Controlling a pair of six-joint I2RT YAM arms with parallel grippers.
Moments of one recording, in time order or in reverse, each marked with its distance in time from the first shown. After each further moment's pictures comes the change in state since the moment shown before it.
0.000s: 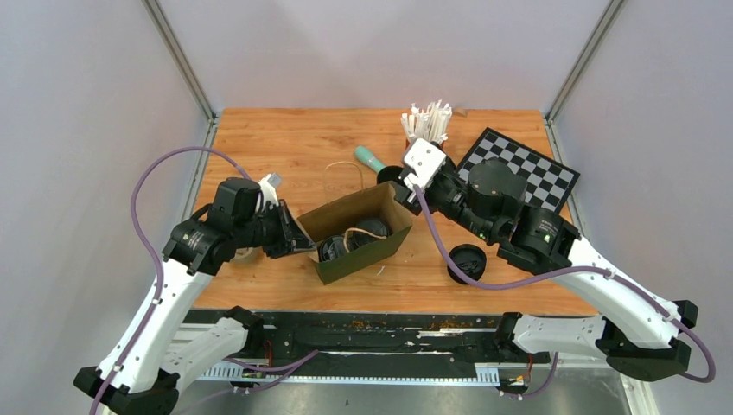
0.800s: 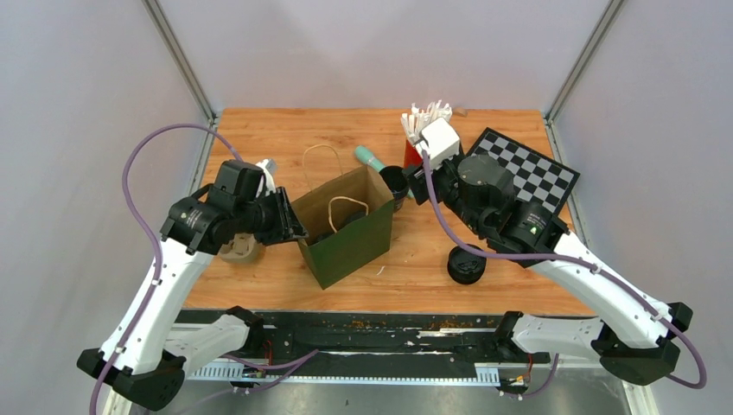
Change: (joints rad) left arm 0.000 0.128 0.189 -0.168 -0.175 0.085; right arm -0.091 0.018 -0.051 -0.006 0.185 0.237
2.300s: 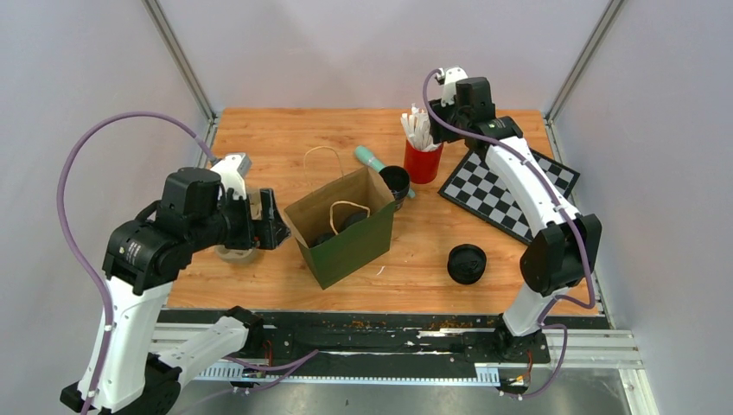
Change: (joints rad) left arm 0.000 -0.068 0.276 -0.190 -0.131 0.301; right arm -0.632 0.616 0.306 -0.051 -0.375 0.147
